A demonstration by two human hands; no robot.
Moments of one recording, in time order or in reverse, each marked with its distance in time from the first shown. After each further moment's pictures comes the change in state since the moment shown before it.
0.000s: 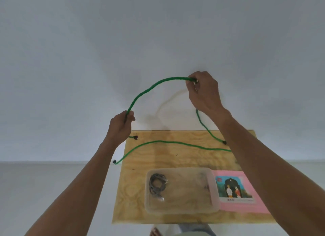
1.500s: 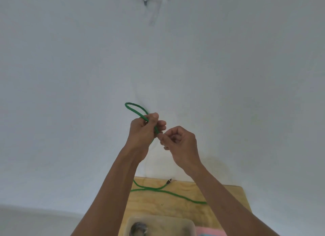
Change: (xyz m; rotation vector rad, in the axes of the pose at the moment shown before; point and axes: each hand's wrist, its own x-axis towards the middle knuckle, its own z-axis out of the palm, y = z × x) left_hand -0.099 0.243 -0.019 -0.945 0.056 0.065; right_hand -0.070 -0.084 -0.095 0.790 -0.112 0.157
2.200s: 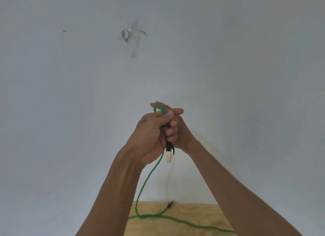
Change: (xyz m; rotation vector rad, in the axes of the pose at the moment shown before) left_hand -0.028 0.071 0.081 -0.171 -0.415 0.034; right_hand 0.066 -0.068 -0.056 -0.096 -0.372 -0.505
